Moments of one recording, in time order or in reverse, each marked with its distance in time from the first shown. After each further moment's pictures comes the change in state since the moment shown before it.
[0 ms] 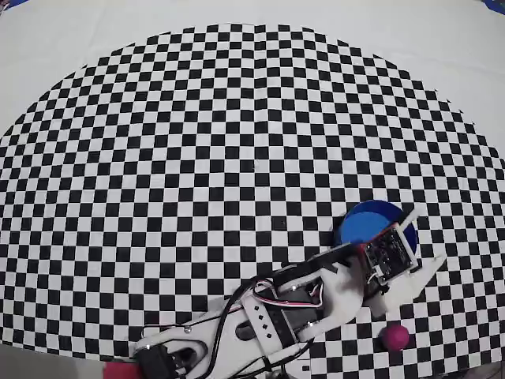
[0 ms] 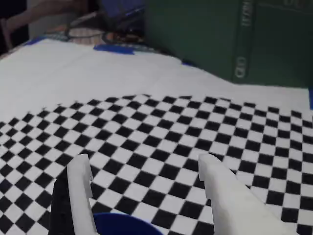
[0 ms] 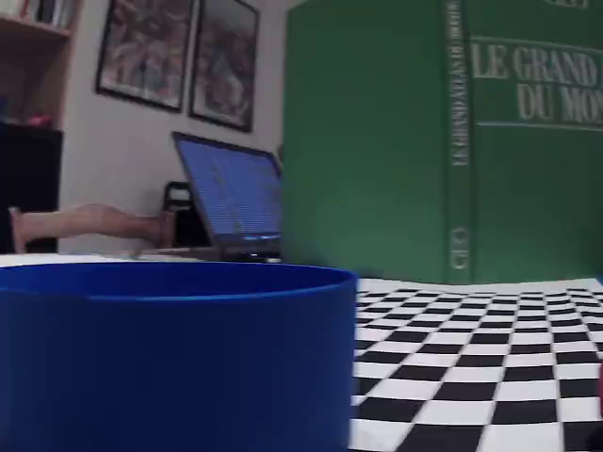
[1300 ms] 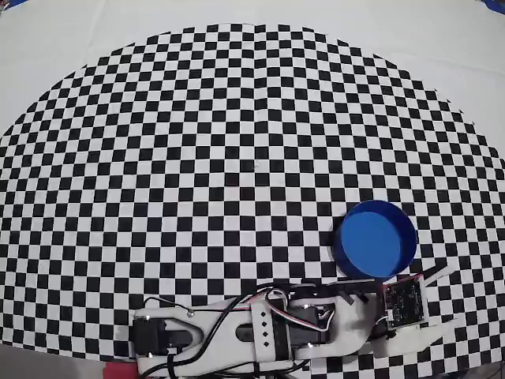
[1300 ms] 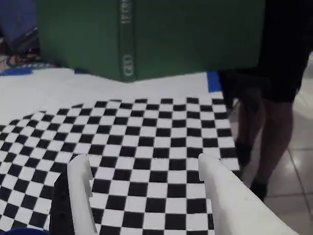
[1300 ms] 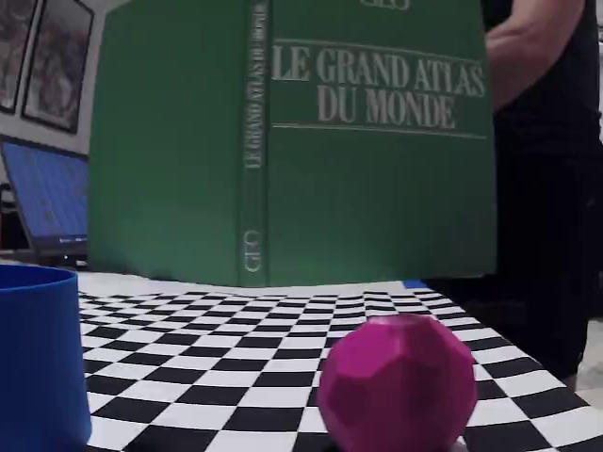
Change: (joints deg) arm 18.1 0.2 0.0 0.0 0.0
